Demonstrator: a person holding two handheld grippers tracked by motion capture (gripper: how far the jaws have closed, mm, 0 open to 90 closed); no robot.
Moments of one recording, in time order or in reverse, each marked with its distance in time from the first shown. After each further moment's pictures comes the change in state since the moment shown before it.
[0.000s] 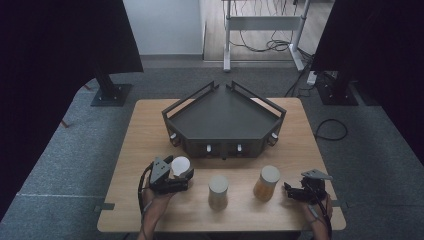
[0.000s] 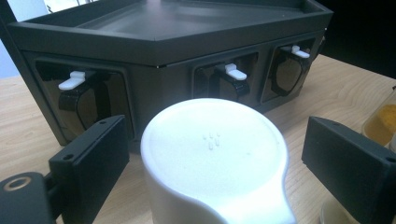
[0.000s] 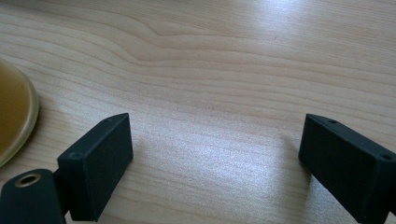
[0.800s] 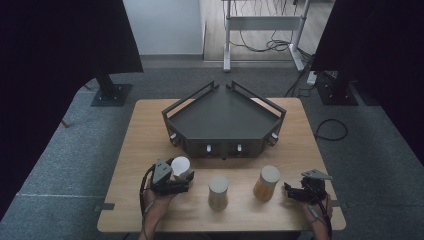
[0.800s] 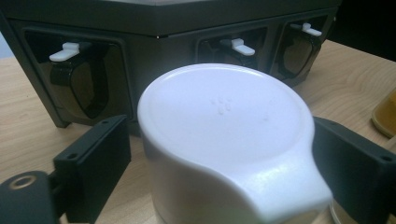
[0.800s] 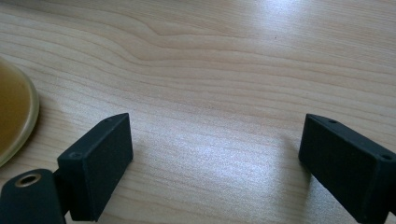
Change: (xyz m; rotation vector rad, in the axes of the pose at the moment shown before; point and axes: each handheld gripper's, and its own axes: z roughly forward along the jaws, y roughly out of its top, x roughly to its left) left arm 0.001 -0.006 0.006 0.041 0.009 -0.014; right arm 0.000 0.000 0.000 0.000 0.001 -0.001
